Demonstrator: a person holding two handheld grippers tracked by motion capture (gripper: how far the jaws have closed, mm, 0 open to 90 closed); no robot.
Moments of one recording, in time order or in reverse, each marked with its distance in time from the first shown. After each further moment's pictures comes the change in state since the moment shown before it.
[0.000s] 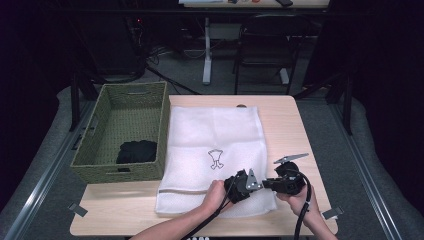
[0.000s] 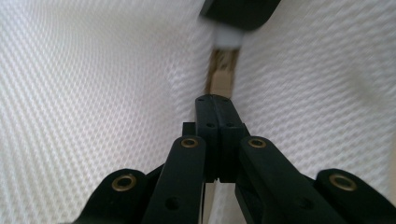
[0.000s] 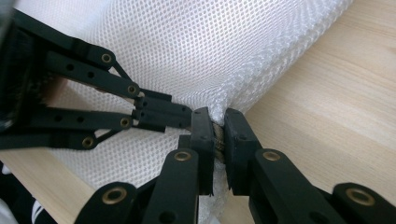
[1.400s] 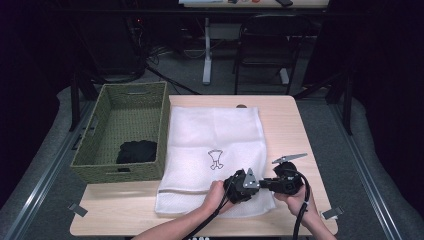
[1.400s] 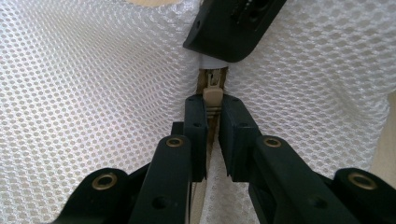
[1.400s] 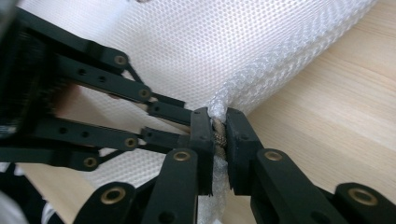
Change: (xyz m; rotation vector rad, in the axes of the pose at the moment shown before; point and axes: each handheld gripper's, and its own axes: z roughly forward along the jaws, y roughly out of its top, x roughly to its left) left arm -0.002 0.003 -0.003 -0.060 -0.046 -0.008; right arm 0.005 0.002 0.003 -0.020 0.045 0.007
